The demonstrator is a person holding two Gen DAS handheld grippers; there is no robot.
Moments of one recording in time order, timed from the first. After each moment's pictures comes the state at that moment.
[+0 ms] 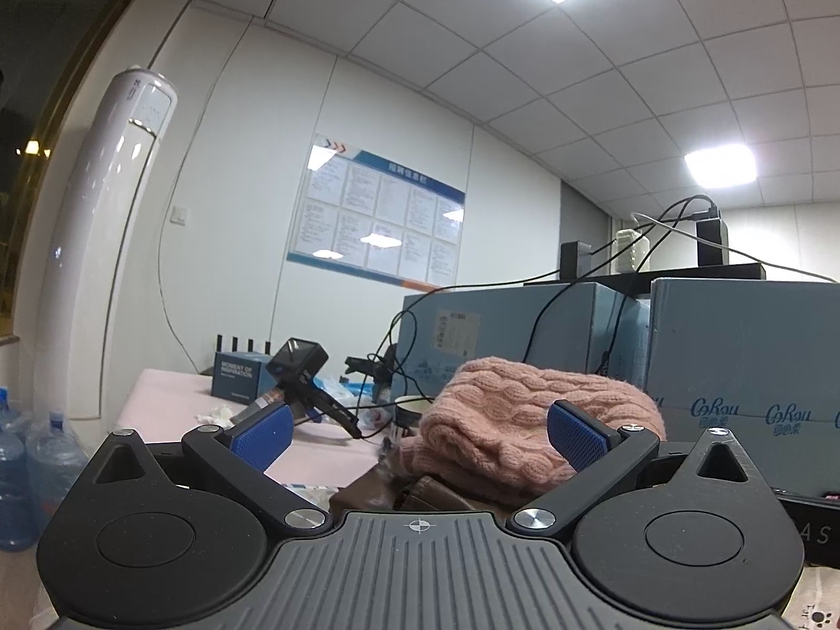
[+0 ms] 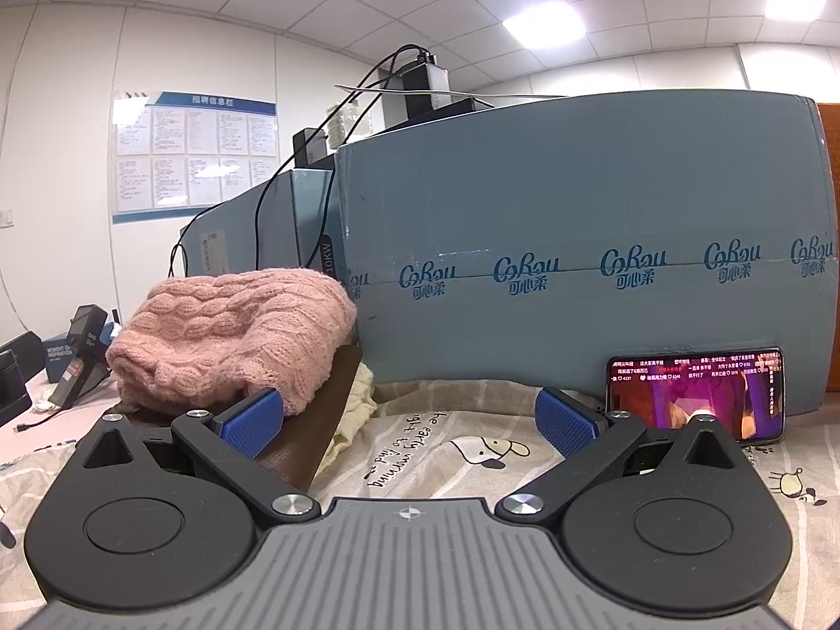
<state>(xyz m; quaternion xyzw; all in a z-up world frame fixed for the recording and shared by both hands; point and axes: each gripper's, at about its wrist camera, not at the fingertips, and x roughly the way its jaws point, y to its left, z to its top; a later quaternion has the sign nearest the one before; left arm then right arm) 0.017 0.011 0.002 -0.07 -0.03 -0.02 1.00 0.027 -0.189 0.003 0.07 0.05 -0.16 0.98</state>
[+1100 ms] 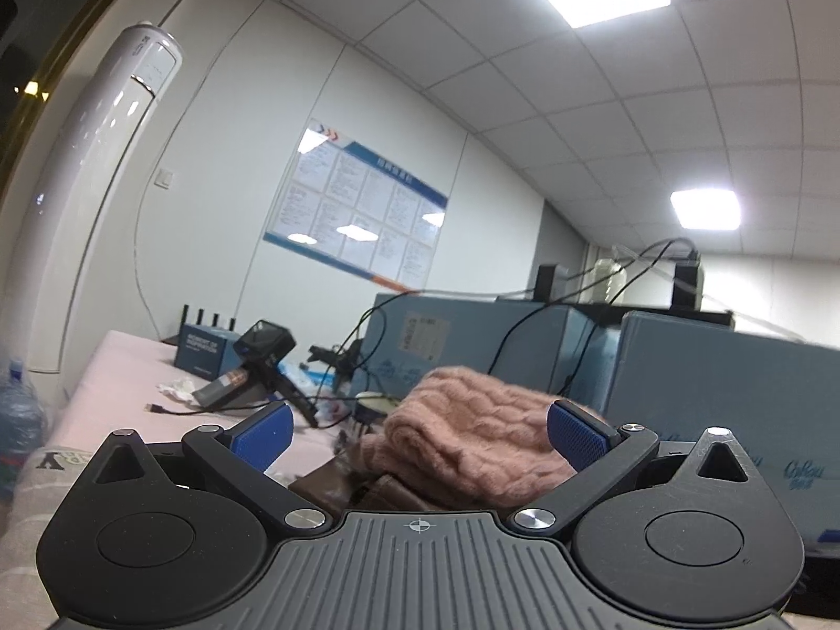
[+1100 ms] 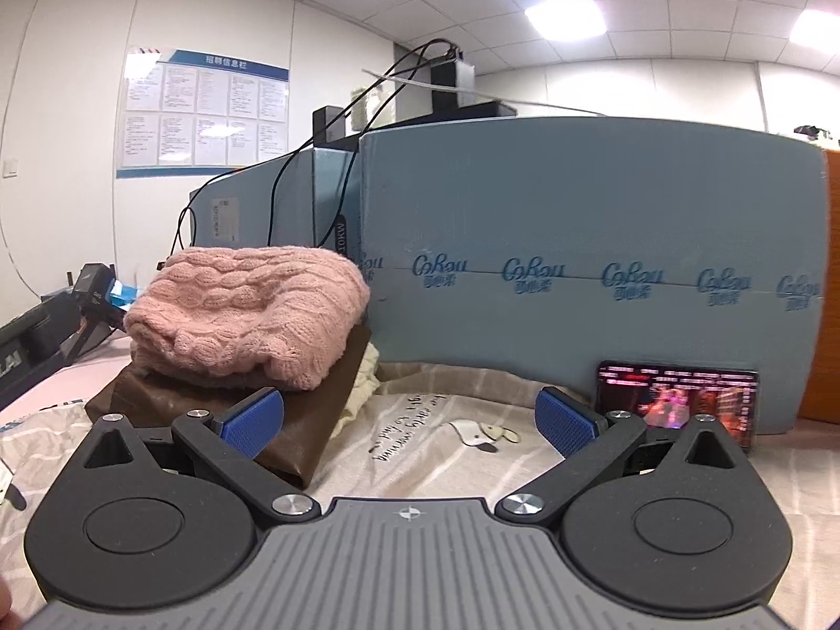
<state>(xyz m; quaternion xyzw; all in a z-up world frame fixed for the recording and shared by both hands) 0.012 0.024 0.001 -0.14 -0.05 -0.07 0.99 0.006 -0.166 0.020 0.03 0.09 -0.17 0.98</state>
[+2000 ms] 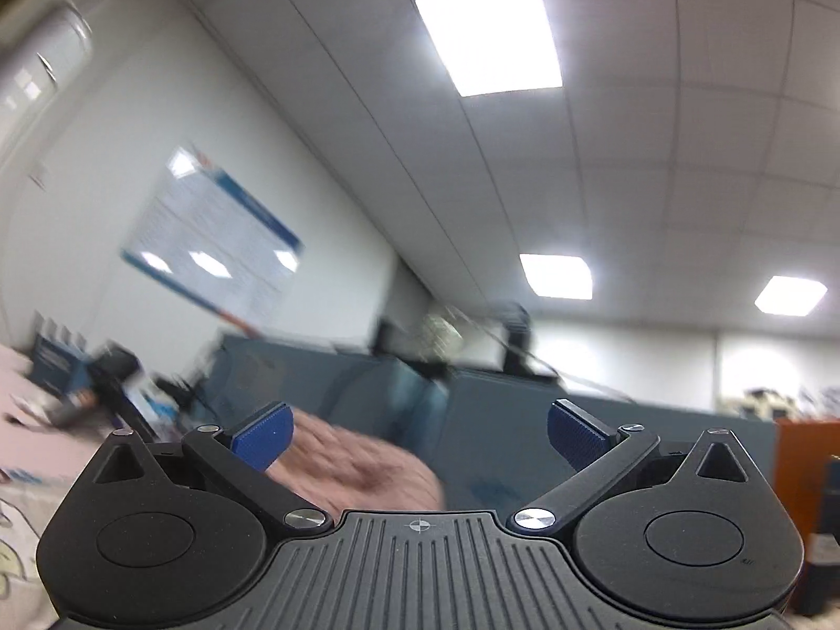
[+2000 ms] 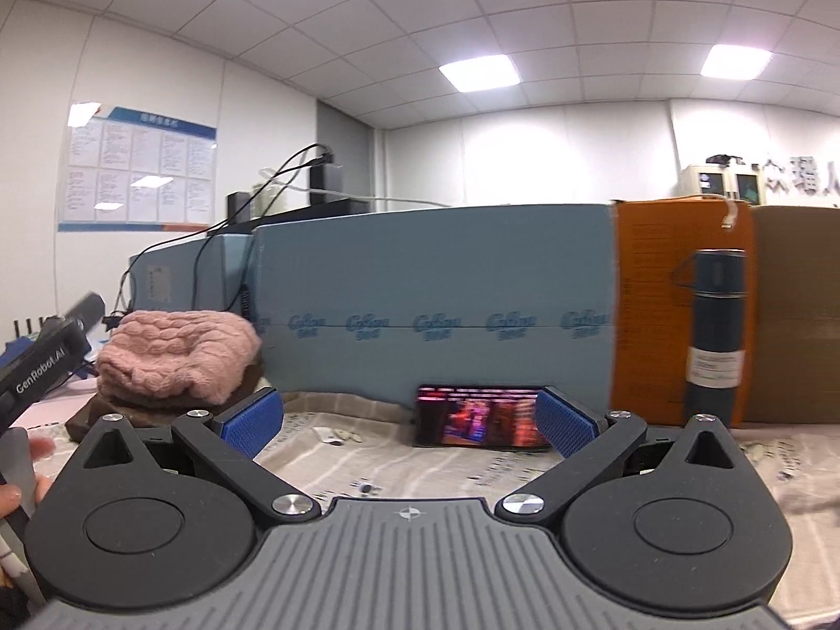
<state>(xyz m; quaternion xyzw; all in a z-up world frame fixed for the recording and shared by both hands) -0.009 0.013 0.009 -0.15 -0.09 -0.28 0.94 -0.173 -0.181 0.041 0.04 0.03 -0.26 0.96</state>
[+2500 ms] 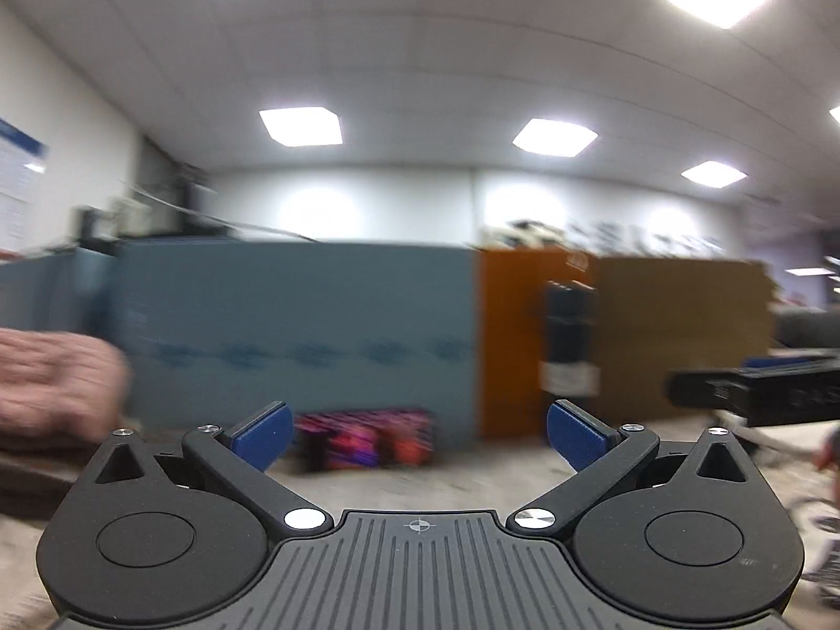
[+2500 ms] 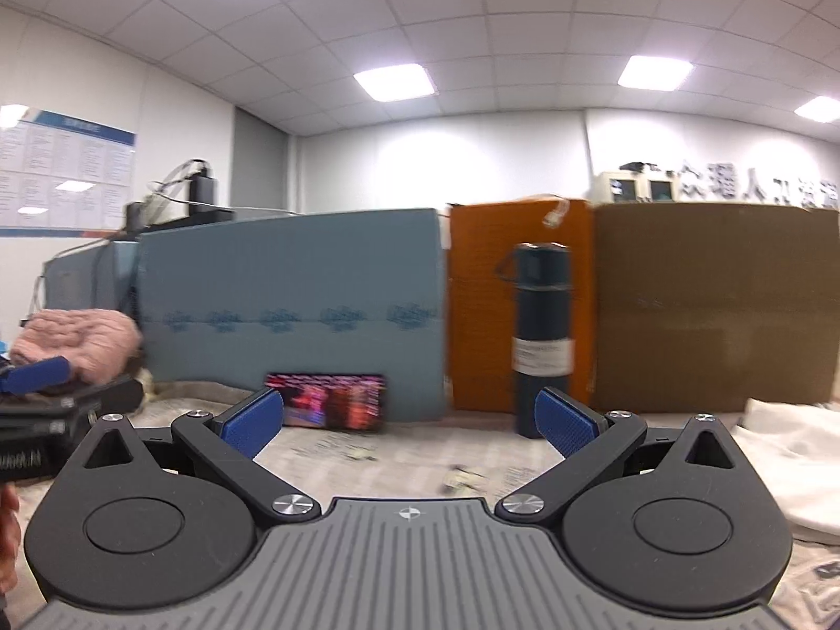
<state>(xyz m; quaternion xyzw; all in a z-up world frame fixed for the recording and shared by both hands) -0.102 -0.100 0.002 0.01 0.00 -0.55 0.83 -0.275 -0.237 0.022 0.04 0.03 -0.36 0.93</state>
